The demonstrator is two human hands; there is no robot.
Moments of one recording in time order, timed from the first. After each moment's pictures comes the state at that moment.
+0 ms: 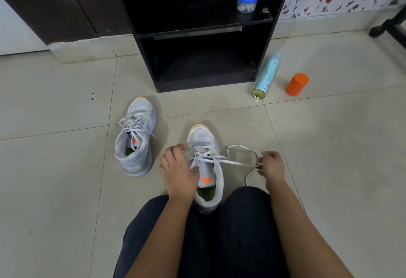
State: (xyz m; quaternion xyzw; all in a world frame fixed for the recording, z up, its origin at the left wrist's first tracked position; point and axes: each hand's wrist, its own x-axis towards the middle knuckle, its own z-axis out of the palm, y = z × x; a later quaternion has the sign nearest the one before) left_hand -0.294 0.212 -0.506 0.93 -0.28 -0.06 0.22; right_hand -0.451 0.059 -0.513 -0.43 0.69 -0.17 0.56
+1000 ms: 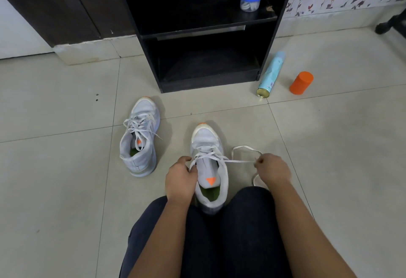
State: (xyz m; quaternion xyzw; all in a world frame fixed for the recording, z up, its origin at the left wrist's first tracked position) left_hand -0.281 0.224 -0.511 0.90 -0.24 -0.22 0.28; right_hand -0.448 0.061 -0.508 -0.74 0.60 0.13 0.25
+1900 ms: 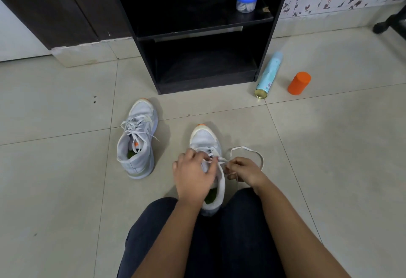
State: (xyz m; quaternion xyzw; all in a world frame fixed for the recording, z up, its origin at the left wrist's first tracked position) left_hand -0.308 0.200 -0.499 0.91 -0.36 -0.04 0.22; right_hand -0.419 0.087 -0.508 -0.58 0.49 0.00 0.65
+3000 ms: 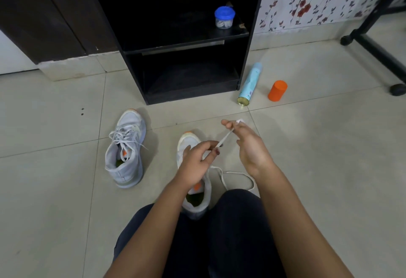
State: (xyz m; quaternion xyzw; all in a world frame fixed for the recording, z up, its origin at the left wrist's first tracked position) left_hand -0.305 0.160 -0.460 0.72 -0.46 -0.32 0.42; right_hand -0.421 0.068 -0.401 -0.53 0.41 -0.24 0.70
